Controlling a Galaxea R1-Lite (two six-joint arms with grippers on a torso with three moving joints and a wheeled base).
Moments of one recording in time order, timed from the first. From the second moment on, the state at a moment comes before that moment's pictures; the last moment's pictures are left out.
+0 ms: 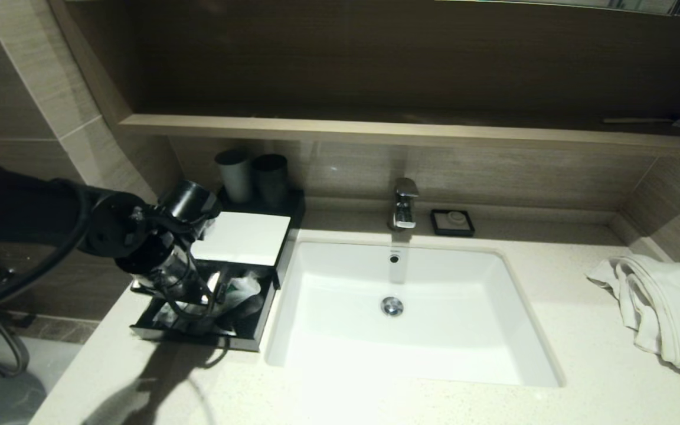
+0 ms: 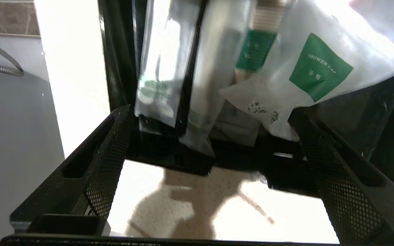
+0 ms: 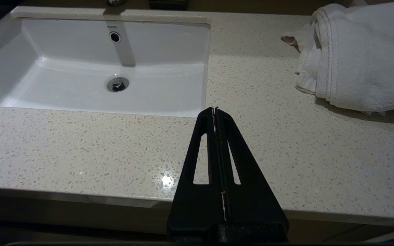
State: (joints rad) left arm -0.29 1.88 -1.25 0.43 0.30 -0.10; right arm 0.00 0.00 0.00 0.00 0.00 0.00
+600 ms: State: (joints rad) left arm -0.32 1.86 -1.27 0.39 0.29 -0.10; right arm 0.00 0.00 0.00 0.00 0.00 0.00
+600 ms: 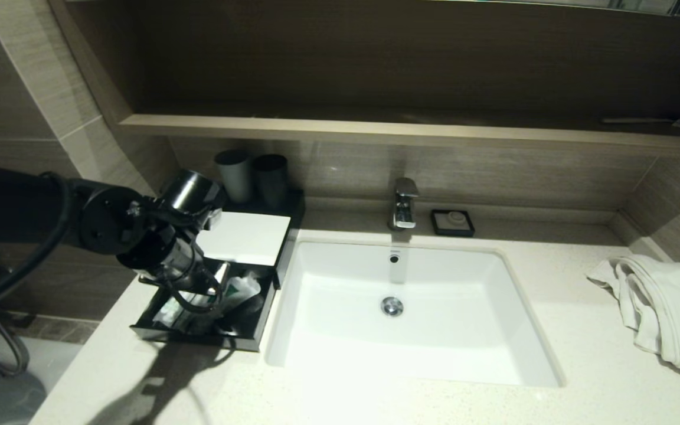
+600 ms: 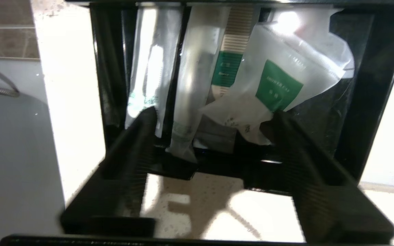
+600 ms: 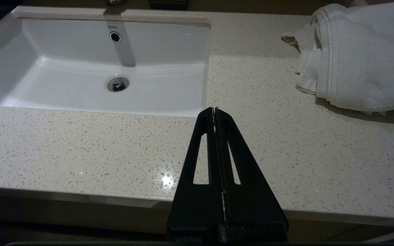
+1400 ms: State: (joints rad) left arm -0.36 1.91 -1.26 0.37 0.26 -0.14; right arm 0.00 0.00 0.00 0.00 0.00 0.00
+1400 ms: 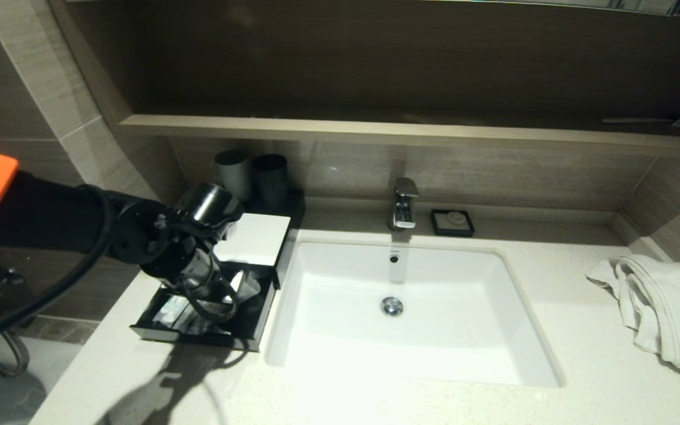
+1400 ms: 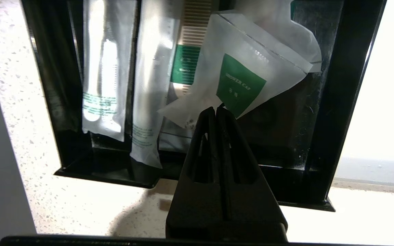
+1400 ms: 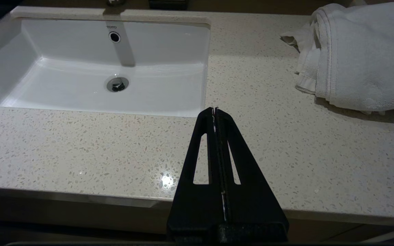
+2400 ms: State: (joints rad) left arm -0.36 1.93 -1.30 0.37 0.27 -0.15; right arm 0.00 0.00 0.00 0.00 0.00 0.00
